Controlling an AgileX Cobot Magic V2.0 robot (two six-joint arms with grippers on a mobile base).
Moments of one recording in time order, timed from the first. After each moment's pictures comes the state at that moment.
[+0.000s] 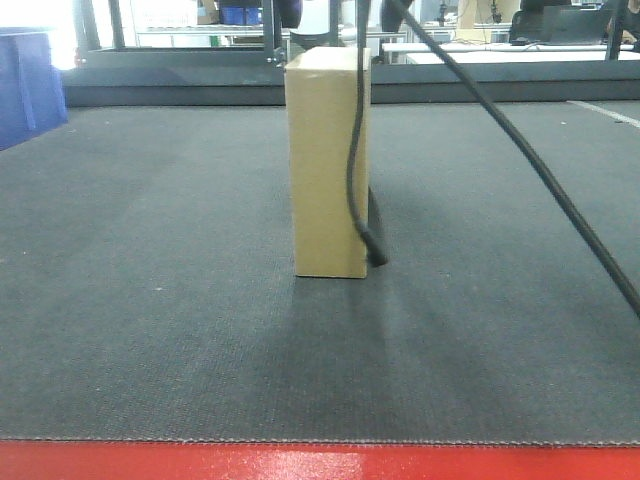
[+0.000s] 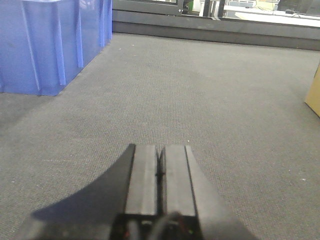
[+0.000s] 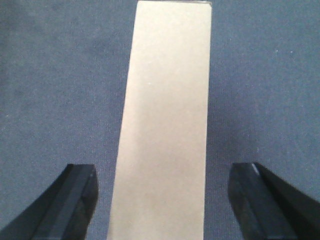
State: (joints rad) left arm -0.05 -0.01 0.03 -0.09 0.10 0.02; right arm 0.66 1.98 -2.08 -0.38 1.15 0.84
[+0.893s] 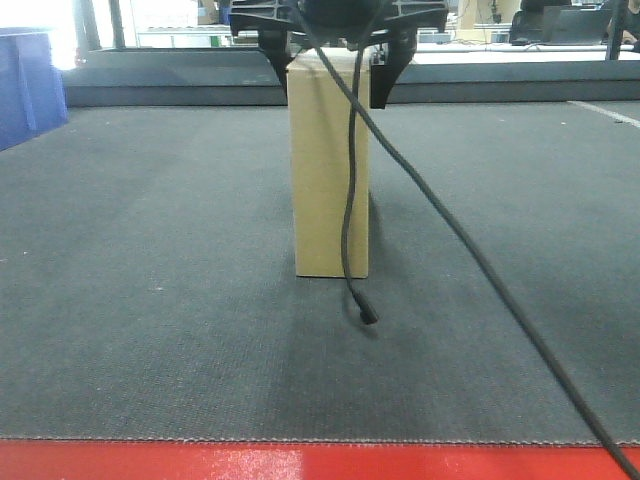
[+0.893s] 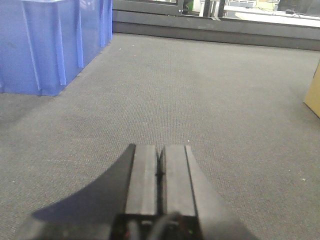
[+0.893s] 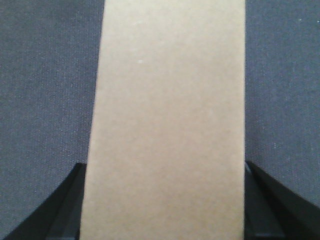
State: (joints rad) left arm -0.05 -0.01 0.03 -0.09 0.10 0.02; right arm 0.63 2.11 -2.08 -0.35 1.13 0.82
